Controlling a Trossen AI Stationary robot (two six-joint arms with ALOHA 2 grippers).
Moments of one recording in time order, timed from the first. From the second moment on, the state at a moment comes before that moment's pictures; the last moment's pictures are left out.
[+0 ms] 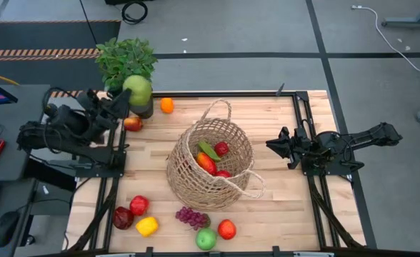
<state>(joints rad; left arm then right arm) -0.13 0.69 0.80 0.63 -0.61 -0.18 0.19 0.27 0.01 0.48 0.29 0.40</state>
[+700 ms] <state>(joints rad) -0.13 1.03 1.23 0.22 -0.59 0.88 0.19 0.27 0.01 0.48 0.29 0.40</state>
